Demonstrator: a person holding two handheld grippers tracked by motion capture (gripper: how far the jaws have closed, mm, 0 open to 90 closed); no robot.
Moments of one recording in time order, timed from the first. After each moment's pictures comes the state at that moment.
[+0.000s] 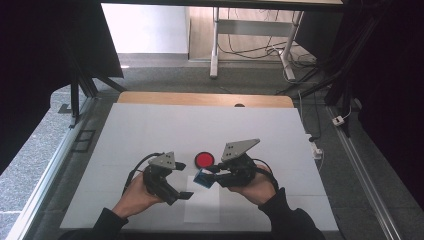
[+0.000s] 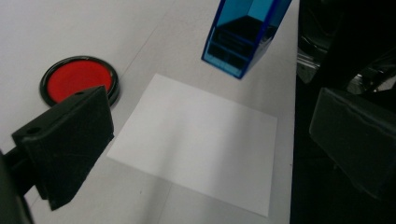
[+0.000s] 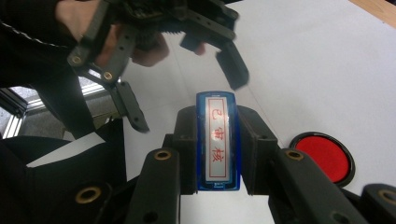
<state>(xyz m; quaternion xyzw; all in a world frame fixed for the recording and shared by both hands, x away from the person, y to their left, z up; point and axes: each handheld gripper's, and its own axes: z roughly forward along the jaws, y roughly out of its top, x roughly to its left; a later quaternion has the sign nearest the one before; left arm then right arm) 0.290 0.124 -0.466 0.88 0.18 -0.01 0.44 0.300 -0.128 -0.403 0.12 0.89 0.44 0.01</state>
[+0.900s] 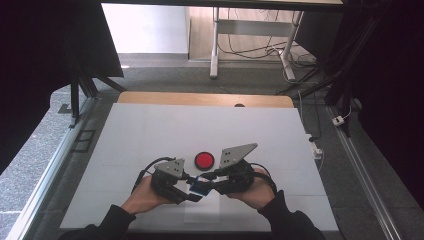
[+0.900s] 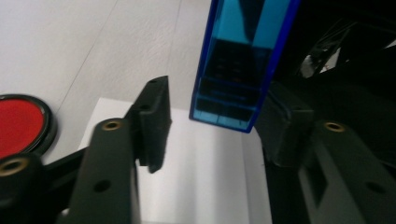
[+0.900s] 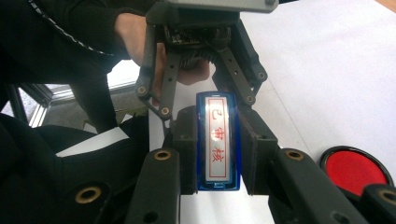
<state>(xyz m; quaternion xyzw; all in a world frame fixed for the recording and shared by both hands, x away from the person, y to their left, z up) 0.290 0.110 -0.474 0.88 0.08 -0.06 0.47 0.289 -0.124 -0.404 0.07 0.89 0.45 -0.02</state>
